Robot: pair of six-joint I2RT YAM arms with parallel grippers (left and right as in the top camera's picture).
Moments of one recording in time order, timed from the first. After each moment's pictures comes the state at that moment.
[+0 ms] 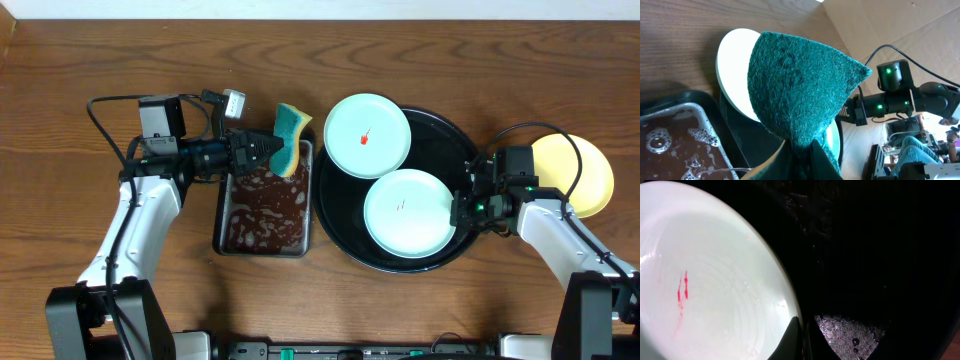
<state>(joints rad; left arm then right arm) 0.08 1.52 0.95 -0.29 1.14 -0.06 -0.01 1.53 0.73 -0.51 -0.27 0.15</state>
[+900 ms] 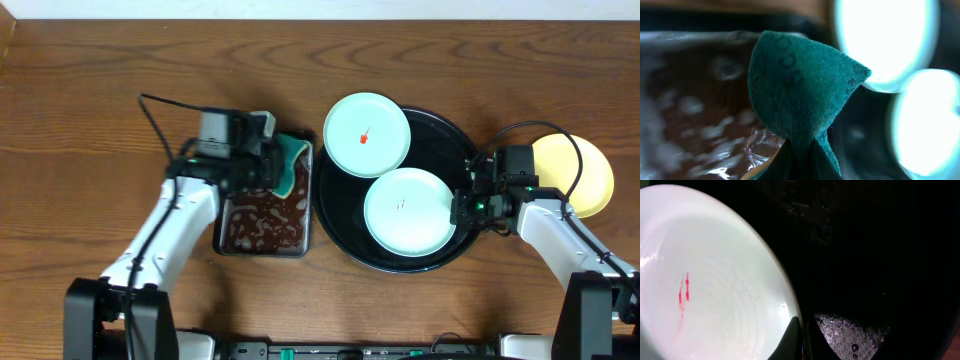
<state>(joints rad) -0.19 1.52 0.95 -0.48 0.31 -0.19 -0.01 1.53 0.73 -0.49 -0.27 0.14</state>
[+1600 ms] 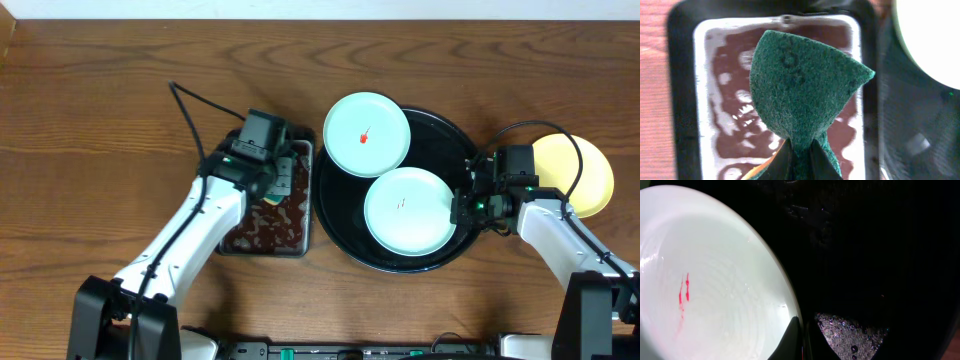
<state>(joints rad) -0.37 1.52 1.02 -0.63 -0.05 -0.25 -0.01 1.53 0.73 -0.48 -0.26 0.14</state>
